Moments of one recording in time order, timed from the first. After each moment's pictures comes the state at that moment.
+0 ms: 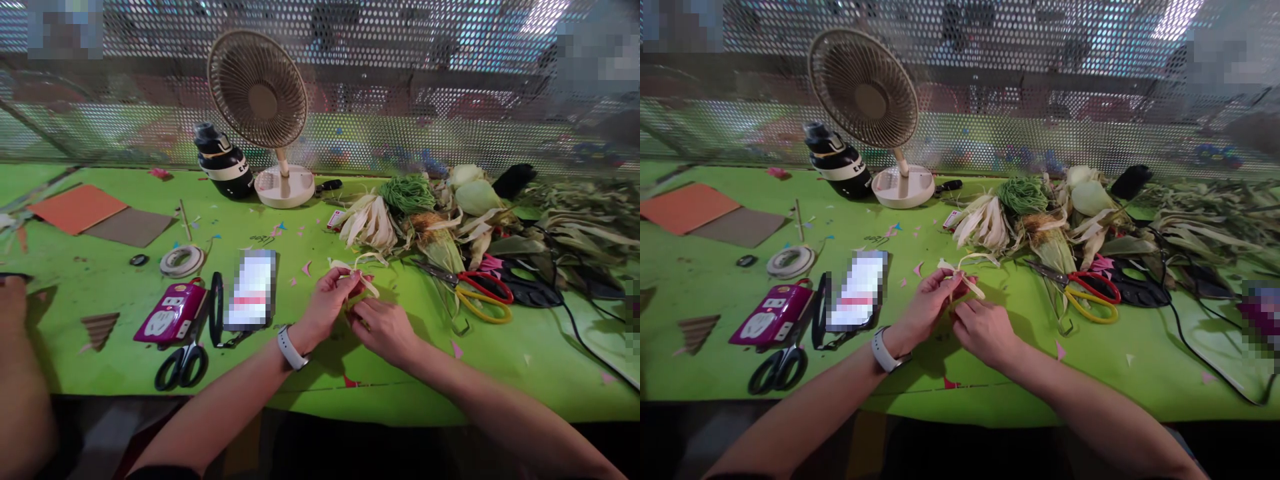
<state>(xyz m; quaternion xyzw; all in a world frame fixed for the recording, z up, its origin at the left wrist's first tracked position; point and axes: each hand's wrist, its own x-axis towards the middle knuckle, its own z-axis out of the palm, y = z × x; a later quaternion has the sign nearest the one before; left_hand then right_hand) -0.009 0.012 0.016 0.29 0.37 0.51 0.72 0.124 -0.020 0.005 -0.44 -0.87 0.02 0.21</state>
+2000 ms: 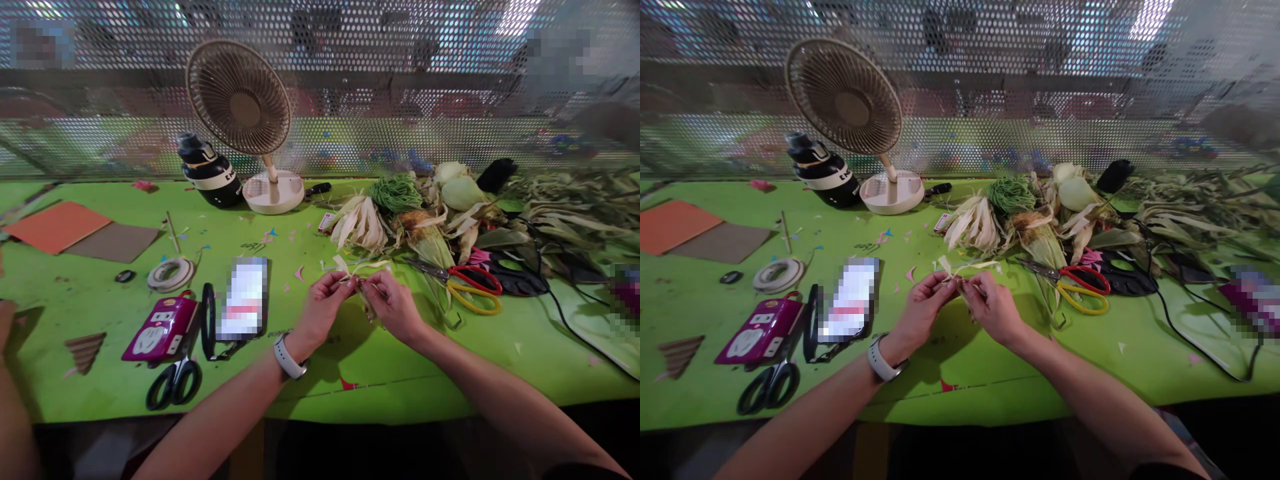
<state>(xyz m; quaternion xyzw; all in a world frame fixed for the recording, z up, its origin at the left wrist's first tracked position) -0.010 0.011 0.007 0.32 0.37 0.53 0.69 0.142 -0.001 0.010 -0.52 -0.66 0.38 0.39</state>
